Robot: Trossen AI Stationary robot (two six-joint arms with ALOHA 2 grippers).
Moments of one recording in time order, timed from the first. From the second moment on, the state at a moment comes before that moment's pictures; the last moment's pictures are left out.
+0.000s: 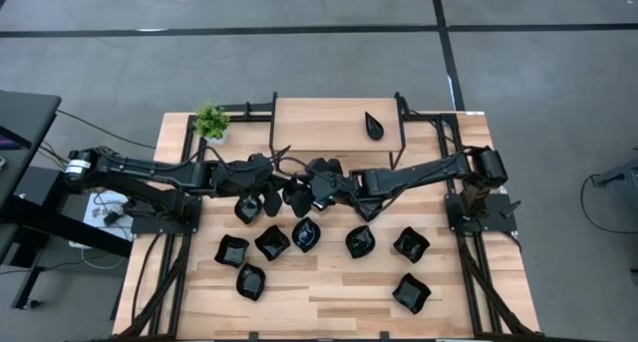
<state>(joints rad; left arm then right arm) -0.07 1.13 0.76 -0.17 -0.33 -0.43 0.11 1.79 1.42 -0.18 0.49 0.67</state>
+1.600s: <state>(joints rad) -0.07 1.13 0.76 -0.14 -0.24 -0.42 0.11 1.79 1.42 -0.17 0.48 0.69</state>
